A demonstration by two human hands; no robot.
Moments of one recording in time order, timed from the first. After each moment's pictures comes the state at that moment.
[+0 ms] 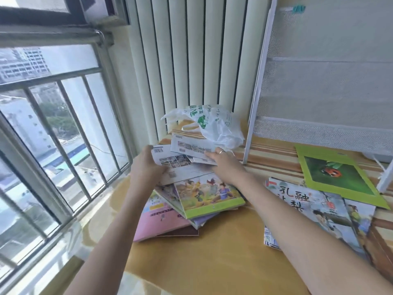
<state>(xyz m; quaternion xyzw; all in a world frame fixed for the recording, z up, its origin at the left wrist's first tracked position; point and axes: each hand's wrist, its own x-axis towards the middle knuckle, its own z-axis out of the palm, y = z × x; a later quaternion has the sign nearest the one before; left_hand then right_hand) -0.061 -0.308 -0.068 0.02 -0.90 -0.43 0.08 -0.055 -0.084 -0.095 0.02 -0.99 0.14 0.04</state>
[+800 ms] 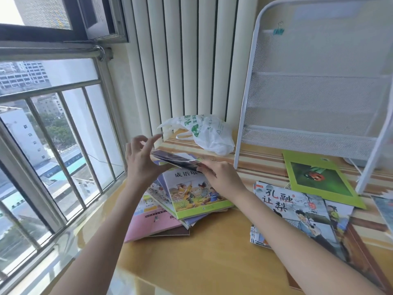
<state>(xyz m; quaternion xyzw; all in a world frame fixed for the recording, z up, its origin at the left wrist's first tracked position) -0.063 -0.306 -0.065 -0.17 -0.87 -0.34 0.31 0.010 -0.095 -0.073 0.17 -0.91 0.28 0.27</state>
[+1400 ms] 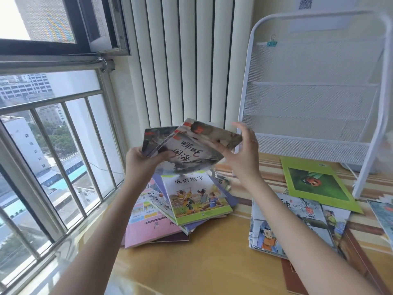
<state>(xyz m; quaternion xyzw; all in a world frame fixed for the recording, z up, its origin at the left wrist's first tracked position) -0.027 -0.301 -0.015 -0.14 -0.75 -0.62 0.17 0.004 -0.065 -0.025 0.01 -0.80 0.38 0.47</state>
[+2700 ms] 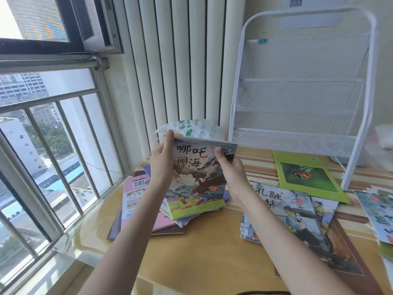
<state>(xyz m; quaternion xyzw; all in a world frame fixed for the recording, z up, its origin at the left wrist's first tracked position) 0.009 -0.237 -0.011 -0.08 -0.67 -0.73 0.09 0.039 -0.085 -0.045 -0.06 -0.68 0.71 0.21</state>
